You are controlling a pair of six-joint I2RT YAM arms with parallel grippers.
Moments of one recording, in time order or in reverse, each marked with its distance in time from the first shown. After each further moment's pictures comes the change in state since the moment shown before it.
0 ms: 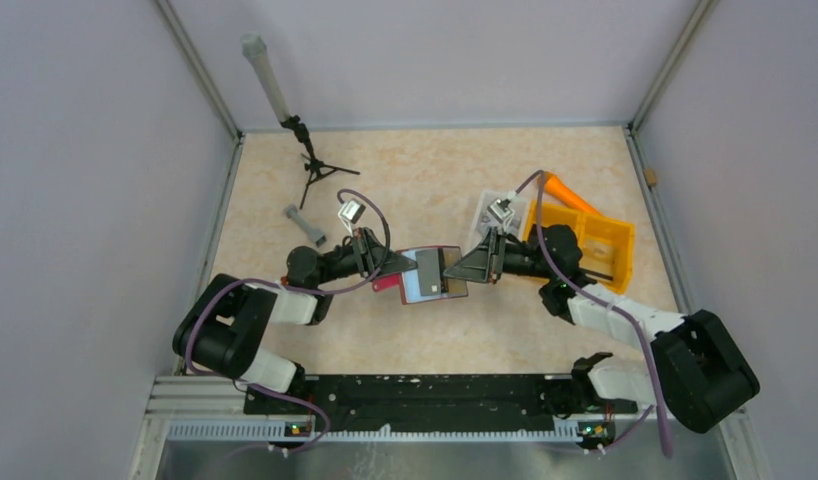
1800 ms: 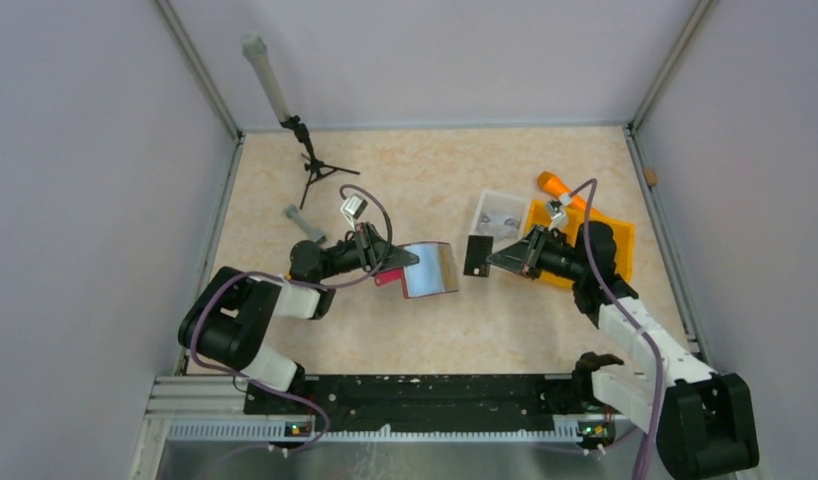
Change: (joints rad) left arm 0.003 0.047 0.040 -0.007 -0.003 -0.011; right arm -0.311 -0.212 -0.019 -0.520 0.056 -0.276
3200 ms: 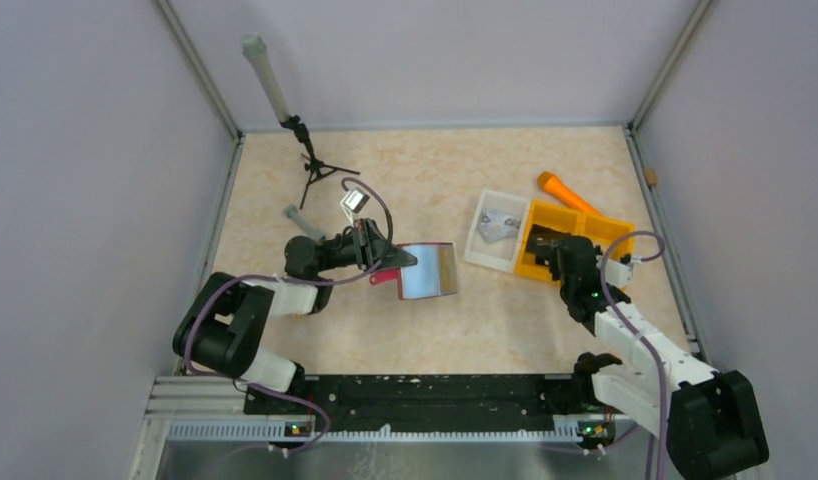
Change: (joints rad) left arm 0.019 -0.040 0.057 0.001 0.121 -0.016; right arm 0.100 -0.055 -0.042 -0.348 1.356 0.768
